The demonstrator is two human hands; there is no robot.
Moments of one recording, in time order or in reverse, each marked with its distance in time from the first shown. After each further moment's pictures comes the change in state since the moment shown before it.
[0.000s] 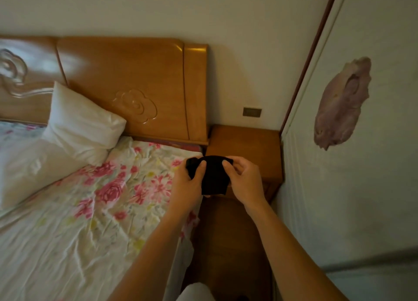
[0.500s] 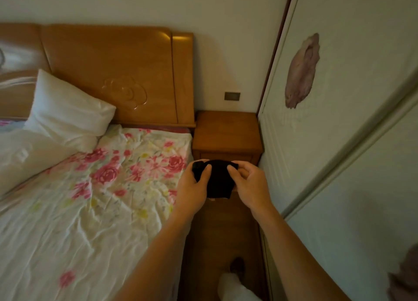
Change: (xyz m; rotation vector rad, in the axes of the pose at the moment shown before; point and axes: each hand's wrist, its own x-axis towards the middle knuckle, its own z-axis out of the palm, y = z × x) left_hand -0.147 -0.030 -0.048 -0.009 -0.163 -0.013; right_hand -0.182 0.012 0.009 -0.035 0.127 0.051
